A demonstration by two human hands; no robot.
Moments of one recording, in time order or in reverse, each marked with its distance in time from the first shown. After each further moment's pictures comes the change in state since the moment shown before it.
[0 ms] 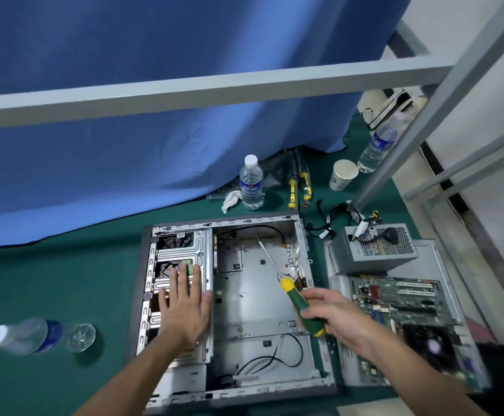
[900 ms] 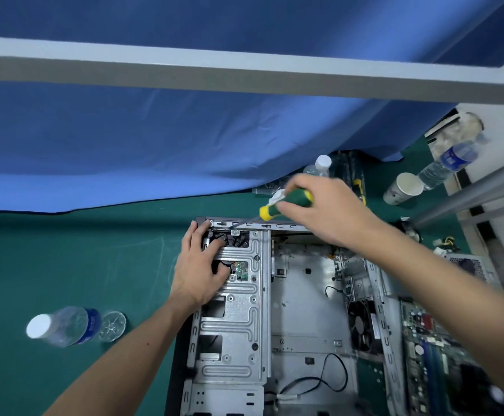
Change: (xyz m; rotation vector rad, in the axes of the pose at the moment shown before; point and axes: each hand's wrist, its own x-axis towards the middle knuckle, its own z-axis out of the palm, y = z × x) left_hand 0.075 -0.076 -0.041 -0.338 0.360 0.154; right_hand 0.058 -0.211 0.118 -1.008 0.313 -0.730
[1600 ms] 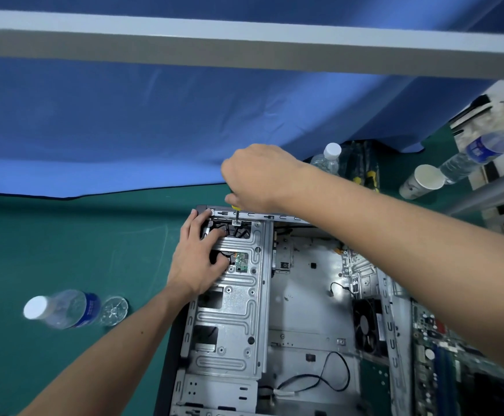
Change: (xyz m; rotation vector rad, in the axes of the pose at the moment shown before) left_hand 0.000 0.006 -0.004 -0.013 -0.005 -0.025; right_hand 0.051 -0.073 0.013 -0.653 -0.265 -0.499
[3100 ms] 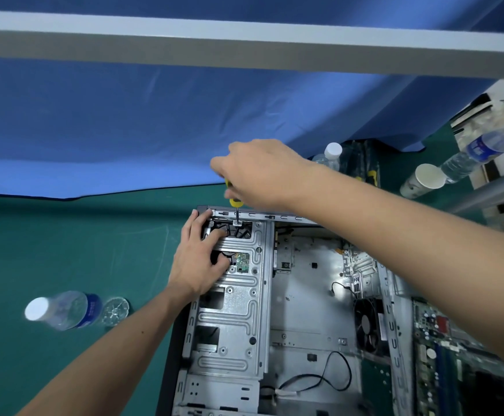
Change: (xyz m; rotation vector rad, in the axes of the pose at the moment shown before) left_hand 0.002 -0.001 0.001 -0.007 0.010 0.024; right_hand -0.001 0.002 -0.008 -0.025 0.041 0.004
